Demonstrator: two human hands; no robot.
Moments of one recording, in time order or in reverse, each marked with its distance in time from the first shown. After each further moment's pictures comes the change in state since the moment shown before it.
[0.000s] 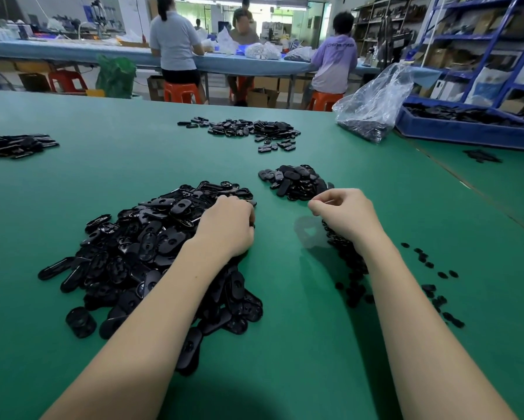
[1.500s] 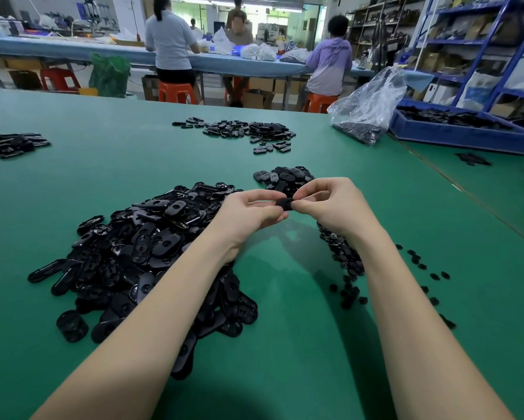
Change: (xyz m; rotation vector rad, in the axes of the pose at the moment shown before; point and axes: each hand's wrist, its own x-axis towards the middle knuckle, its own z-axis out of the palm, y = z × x) left_hand 0.001 0.032 -0.002 -1.548 -0.083 -0.225; right_hand -0.014 -0.032 -0.006 0.060 -0.089 -0.113
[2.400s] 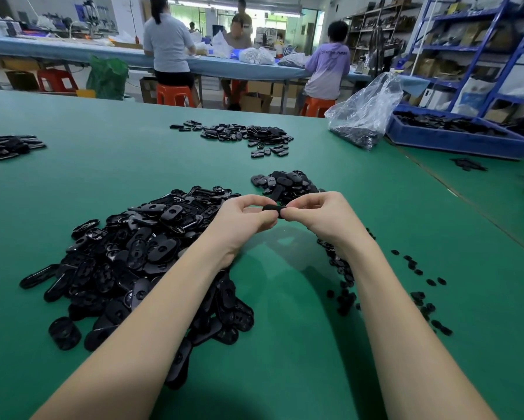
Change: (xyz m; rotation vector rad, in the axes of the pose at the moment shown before) left_hand 0.003 -0.002 -0.003 0.119 0.052 -0.015; right_hand 0.005 0.011 0.012 0.106 -0.044 0.058
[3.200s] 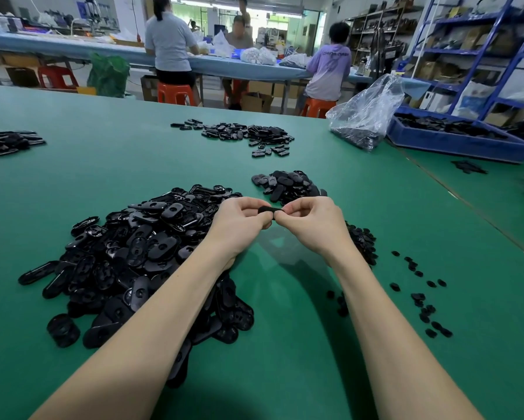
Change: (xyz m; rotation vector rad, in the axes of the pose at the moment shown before) left_hand 0.004 -0.009 0.001 0.131 0.131 0.063; right_hand -0.001 0.008 0.022 -0.081 0.101 -0.105
